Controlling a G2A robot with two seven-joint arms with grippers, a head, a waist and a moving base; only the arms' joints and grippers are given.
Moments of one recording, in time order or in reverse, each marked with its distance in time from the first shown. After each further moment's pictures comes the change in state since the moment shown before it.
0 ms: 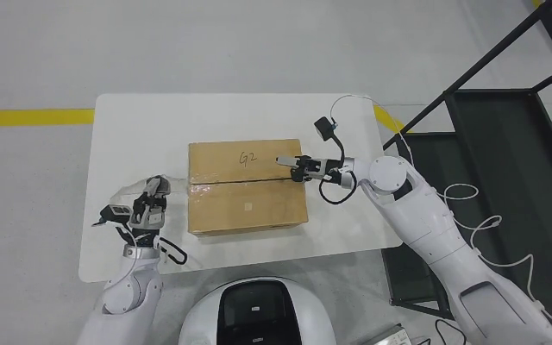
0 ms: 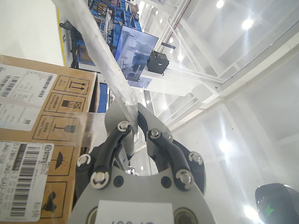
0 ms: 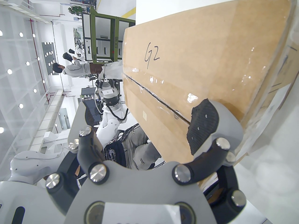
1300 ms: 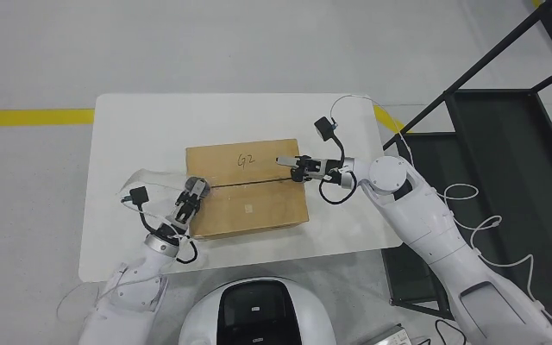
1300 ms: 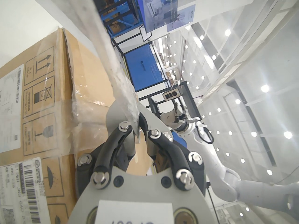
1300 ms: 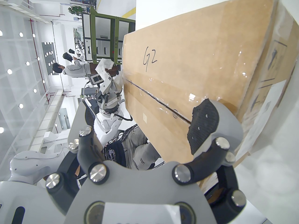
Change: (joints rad) left arm -0.035 -0.007 0.033 -0.066 0.812 0.138 0.047; right arm 0.000 0.000 0.000 0.000 0.000 0.000 0.000
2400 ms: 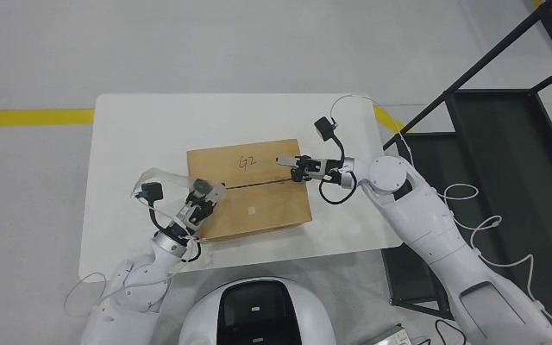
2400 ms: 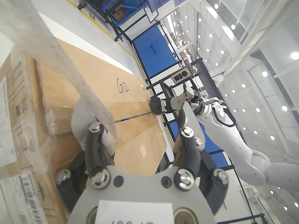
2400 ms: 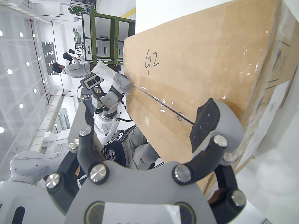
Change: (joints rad) left arm -0.002 0.002 0.023 -0.070 0.154 0.049 -0.022; right arm 0.000 0.000 0.000 0.000 0.000 0.000 0.000
